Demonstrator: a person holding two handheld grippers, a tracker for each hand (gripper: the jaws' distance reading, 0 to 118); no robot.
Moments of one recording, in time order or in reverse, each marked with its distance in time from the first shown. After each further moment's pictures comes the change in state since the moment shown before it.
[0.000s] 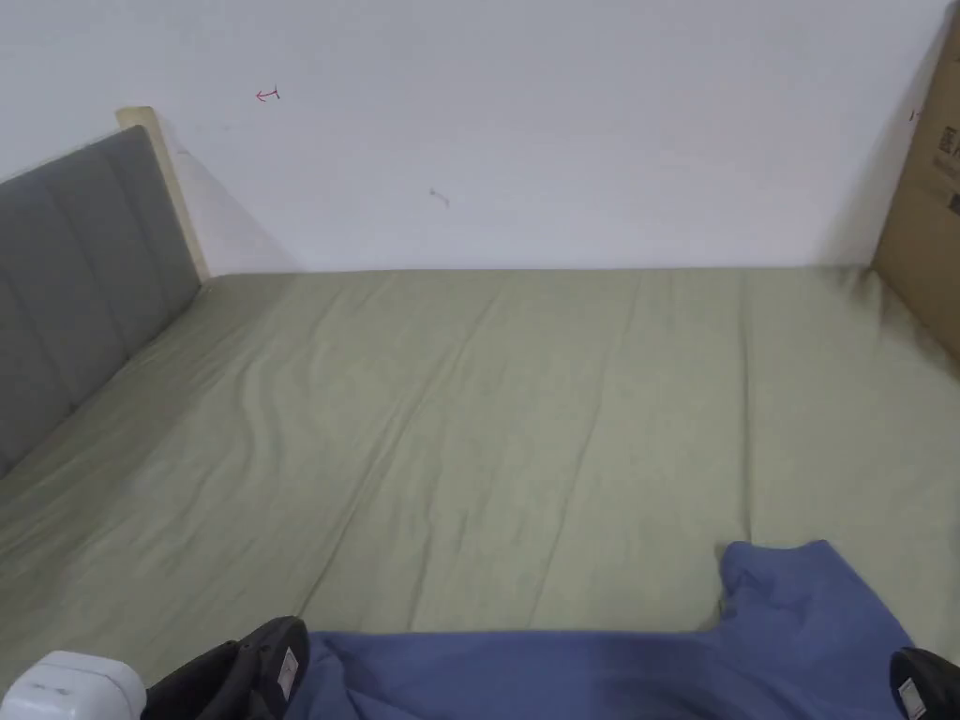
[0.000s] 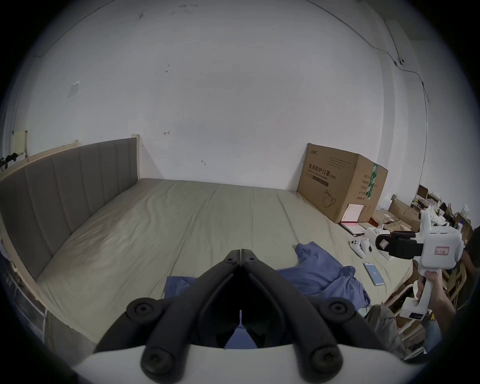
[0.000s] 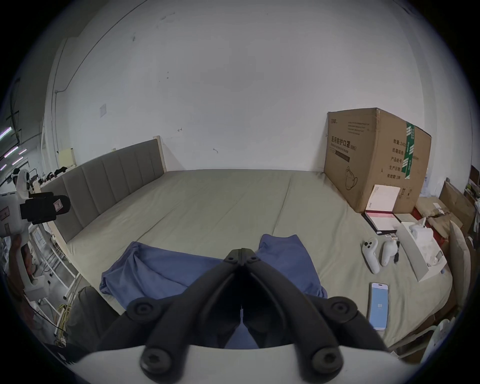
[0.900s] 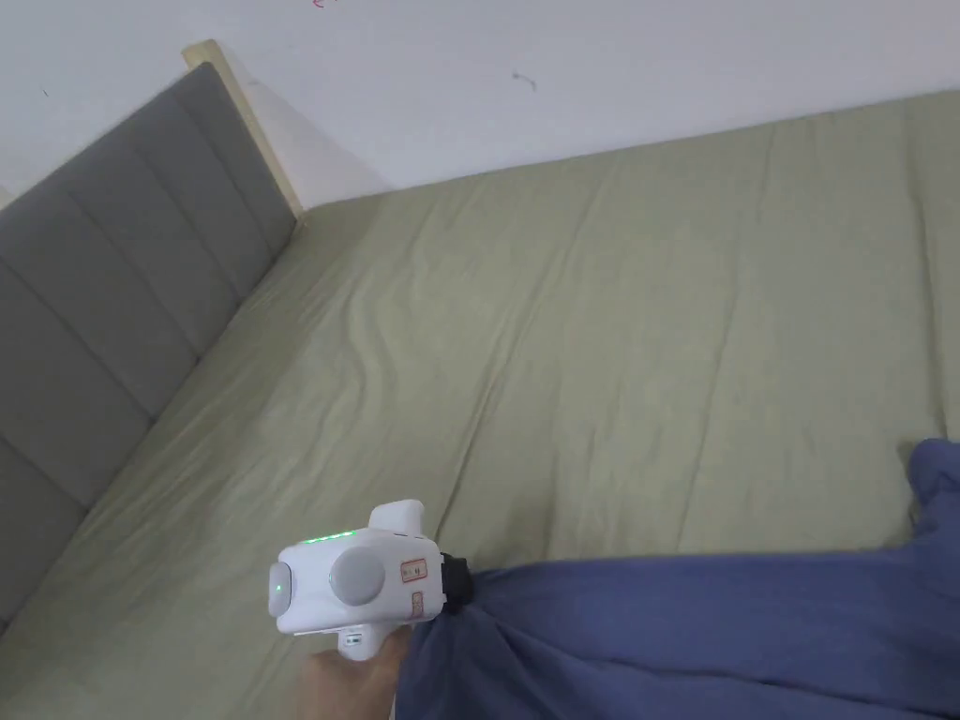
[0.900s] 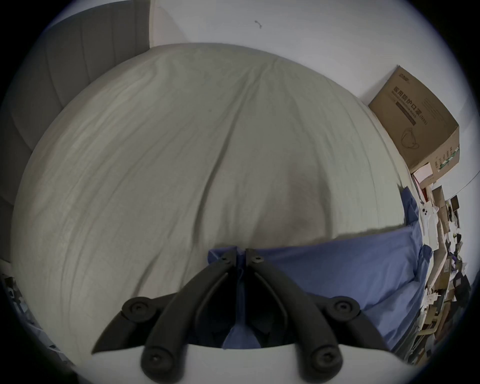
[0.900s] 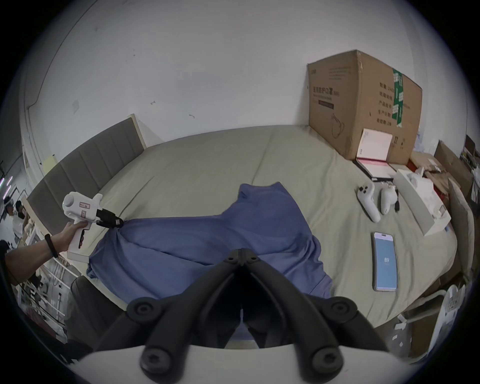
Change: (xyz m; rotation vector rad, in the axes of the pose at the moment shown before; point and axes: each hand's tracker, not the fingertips) left arm -0.150 -0.105 -0.292 -0.740 0.144 0.190; right arm 0.053 -0.055 -0.034 -0.238 -0.057 -0.148
